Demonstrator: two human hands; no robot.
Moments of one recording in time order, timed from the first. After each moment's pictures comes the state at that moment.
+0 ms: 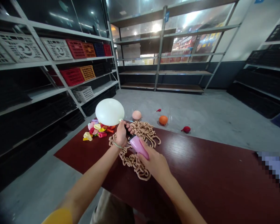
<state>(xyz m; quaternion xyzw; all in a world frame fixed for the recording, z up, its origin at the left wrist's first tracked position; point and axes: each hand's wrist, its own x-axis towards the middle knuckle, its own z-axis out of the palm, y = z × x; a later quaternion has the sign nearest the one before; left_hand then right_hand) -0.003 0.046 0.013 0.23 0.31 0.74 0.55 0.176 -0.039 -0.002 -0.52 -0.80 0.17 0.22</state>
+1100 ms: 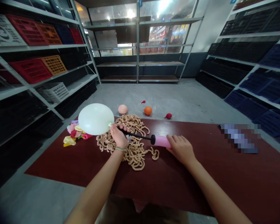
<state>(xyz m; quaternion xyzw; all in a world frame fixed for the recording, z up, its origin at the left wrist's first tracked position) 0.043 0.031 -0.016 0.18 0.32 0.81 0.45 0.325 -0.026 -0.048 -0.53 -0.81 -0.22 0.07</state>
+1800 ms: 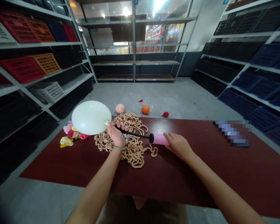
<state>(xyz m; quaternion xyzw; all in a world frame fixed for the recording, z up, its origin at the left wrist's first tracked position) 0.041 0.032 -0.013 0.20 0.30 0.83 0.42 0.331 -0.020 -0.046 -0.47 -0.86 -0.20 0.09</state>
